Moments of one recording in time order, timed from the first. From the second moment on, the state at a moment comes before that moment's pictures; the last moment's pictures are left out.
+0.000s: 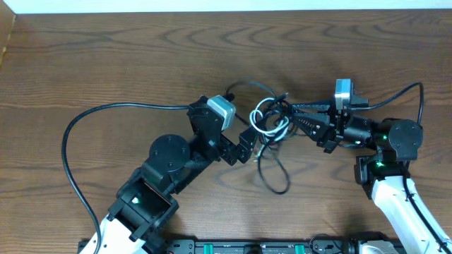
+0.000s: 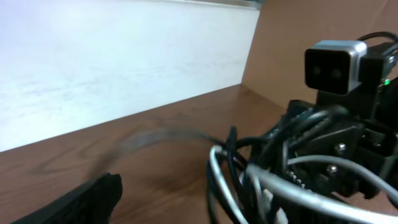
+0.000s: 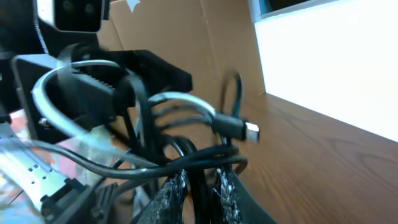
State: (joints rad) left arm -0.69 0.88 0.81 -0.03 0.10 -0.18; right arm 0.08 1.18 0.54 0.99 -1.23 0.60
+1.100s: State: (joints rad) left arm -0.70 0.94 0.81 -0.17 0.23 -0.17; right arm -0.04 1.18 0.54 0.99 -1.19 0.71
